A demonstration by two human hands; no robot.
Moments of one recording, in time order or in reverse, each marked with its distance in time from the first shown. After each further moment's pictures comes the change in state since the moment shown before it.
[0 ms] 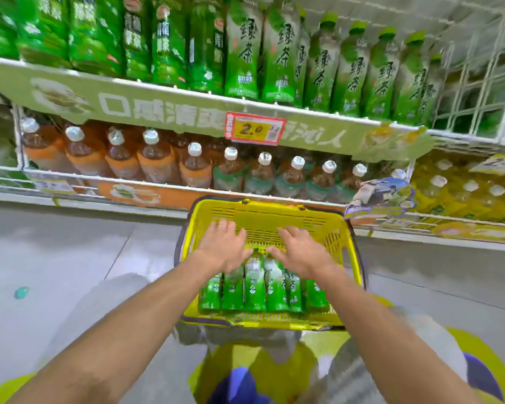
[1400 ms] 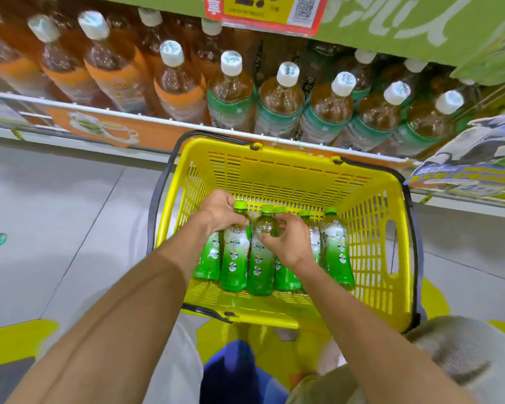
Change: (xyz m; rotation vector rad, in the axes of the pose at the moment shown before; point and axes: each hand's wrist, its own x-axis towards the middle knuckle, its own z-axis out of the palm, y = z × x) left_hand 0.097 -0.017 0.124 -1.105 -0.108 -0.567; right_hand 0.072 0.004 0.150 0.697 0.069 0.190
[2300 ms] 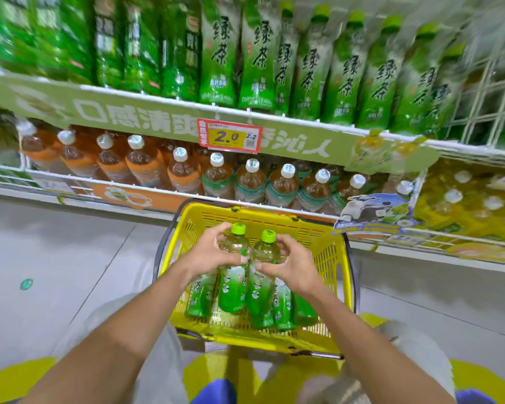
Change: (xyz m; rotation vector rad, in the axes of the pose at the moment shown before) left_hand -0.122 0.069 -0.039 -0.323 -0.078 0.334; right_hand -0.055 -0.045 -0.133 0.241 0.008 -0.233
